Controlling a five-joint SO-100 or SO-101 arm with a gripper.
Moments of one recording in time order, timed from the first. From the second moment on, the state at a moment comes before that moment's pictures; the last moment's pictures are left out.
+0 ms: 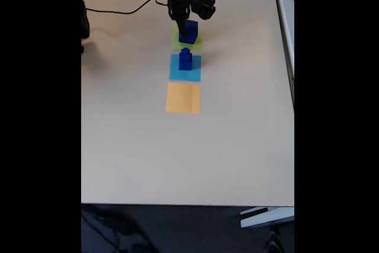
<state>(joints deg) -5.4 69.0 75.8 65.2 97.8</state>
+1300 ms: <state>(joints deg) -8.6 69.0 81.9 59.9 102.7</state>
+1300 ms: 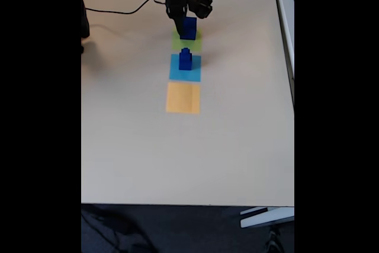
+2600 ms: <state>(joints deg) -7.0 69.0 78.3 59.6 99.9</state>
